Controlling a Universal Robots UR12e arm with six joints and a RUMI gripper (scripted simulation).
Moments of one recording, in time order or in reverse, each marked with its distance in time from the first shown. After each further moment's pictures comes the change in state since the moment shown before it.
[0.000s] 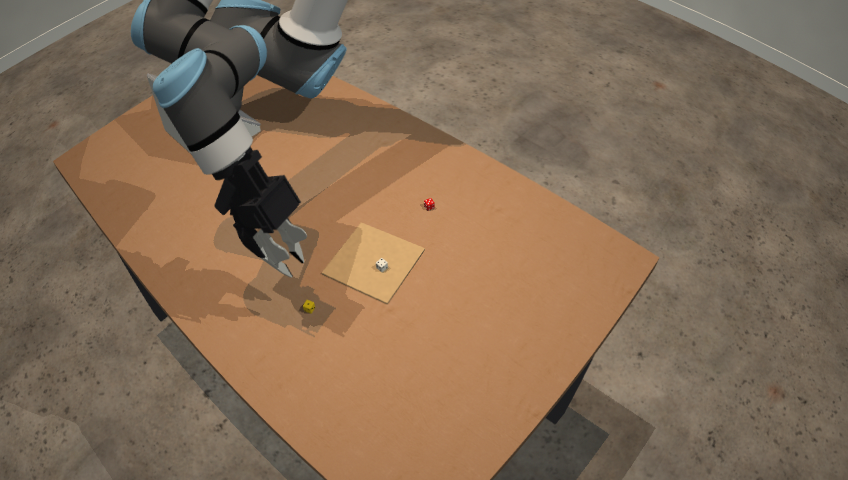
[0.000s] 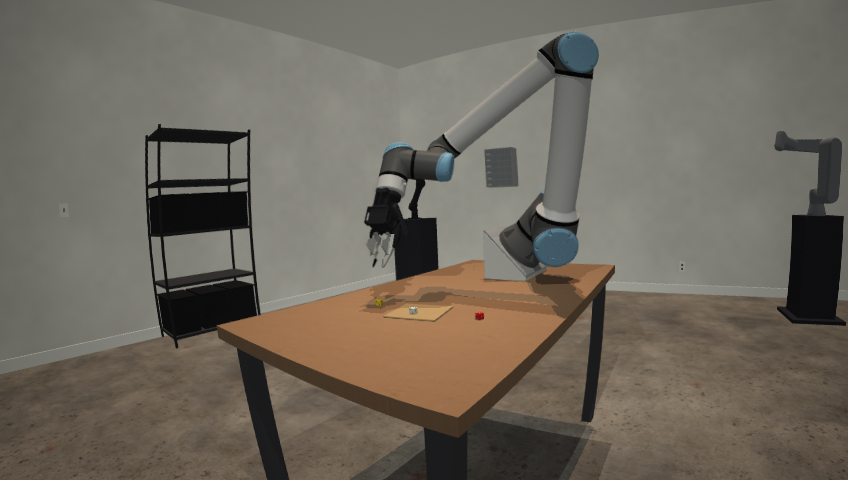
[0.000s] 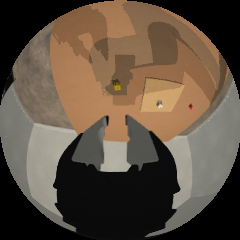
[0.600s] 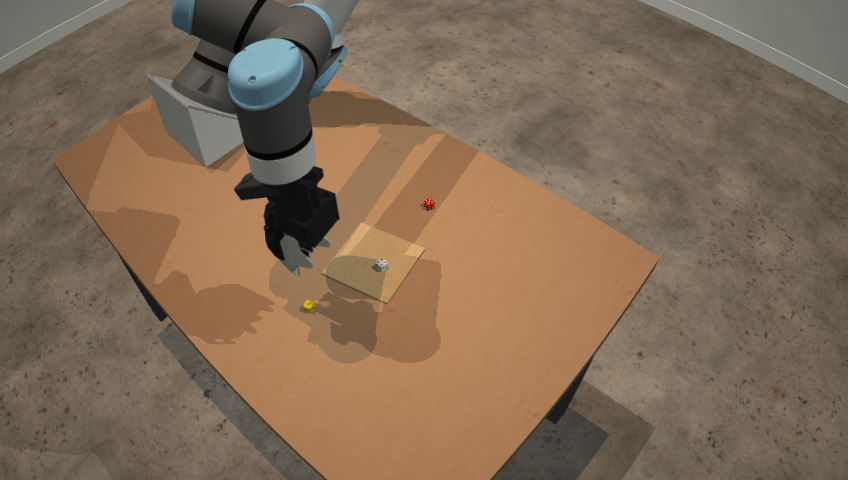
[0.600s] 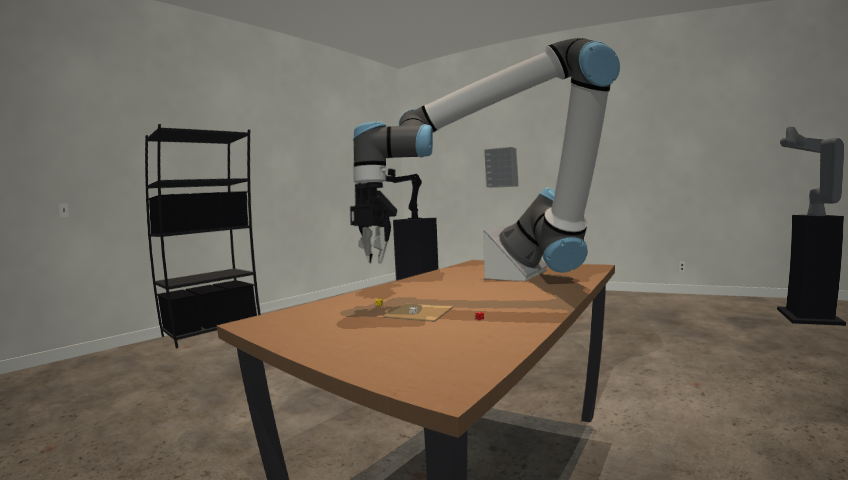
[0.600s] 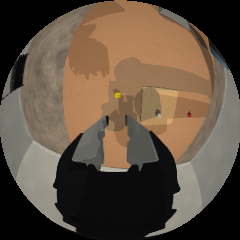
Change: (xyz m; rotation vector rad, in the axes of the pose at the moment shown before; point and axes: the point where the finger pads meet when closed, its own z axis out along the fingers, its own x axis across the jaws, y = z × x) arm 0.001 0.028 -0.004 0.450 0.007 -0.005
